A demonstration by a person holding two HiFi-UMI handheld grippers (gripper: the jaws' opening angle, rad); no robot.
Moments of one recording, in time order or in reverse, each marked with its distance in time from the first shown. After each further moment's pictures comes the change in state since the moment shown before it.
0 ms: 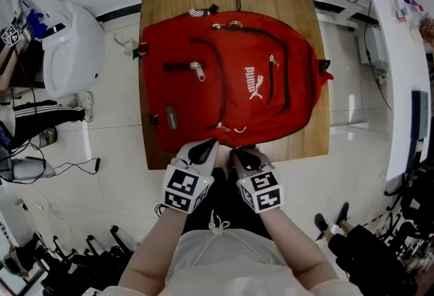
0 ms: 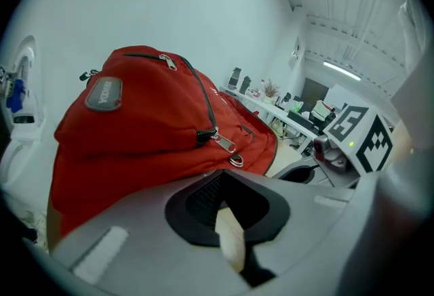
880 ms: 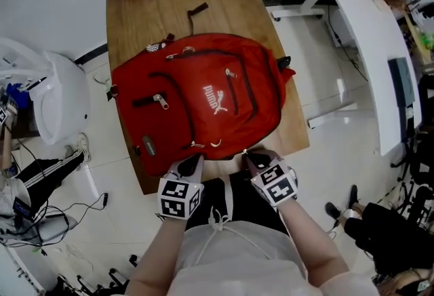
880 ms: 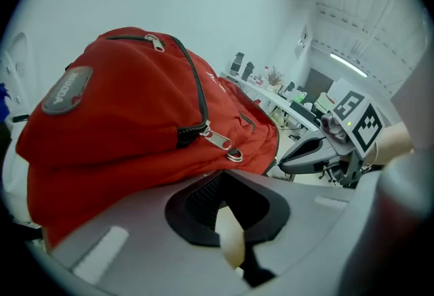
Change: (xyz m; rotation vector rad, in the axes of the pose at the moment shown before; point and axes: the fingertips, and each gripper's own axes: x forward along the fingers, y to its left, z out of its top) left arm 0.017 -0.006 -0.006 -0.031 0.134 0.008; right arm -0.052 -0.077 -0.012 -0.109 0.127 -0.075
